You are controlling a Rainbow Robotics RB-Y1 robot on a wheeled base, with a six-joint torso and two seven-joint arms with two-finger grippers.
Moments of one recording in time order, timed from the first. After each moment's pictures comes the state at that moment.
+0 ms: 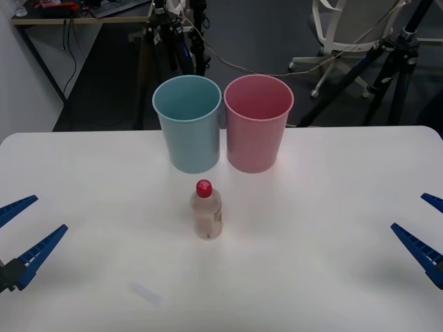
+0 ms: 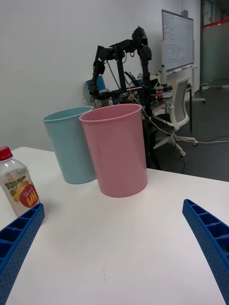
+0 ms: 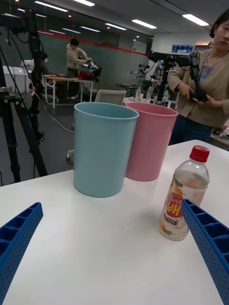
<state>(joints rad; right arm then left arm) 0.35 -0.40 -0.52 -1.66 0.96 -1.22 0.00 0.35 0.40 0.52 -1.66 -0.96 -1.22 0.00</state>
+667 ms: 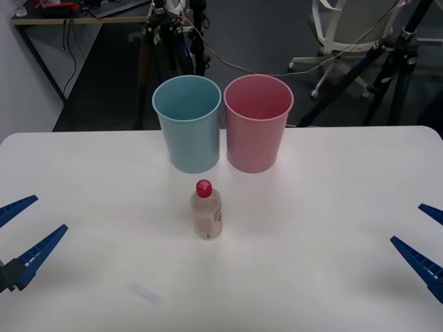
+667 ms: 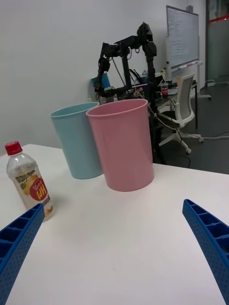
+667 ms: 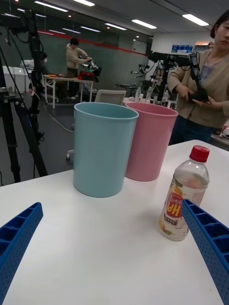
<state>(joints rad) 0.38 -0.41 -0.51 -1.64 0.93 -1.26 0.02 0.35 0.40 0.52 -1.66 -0.96 -1.22 0.00</state>
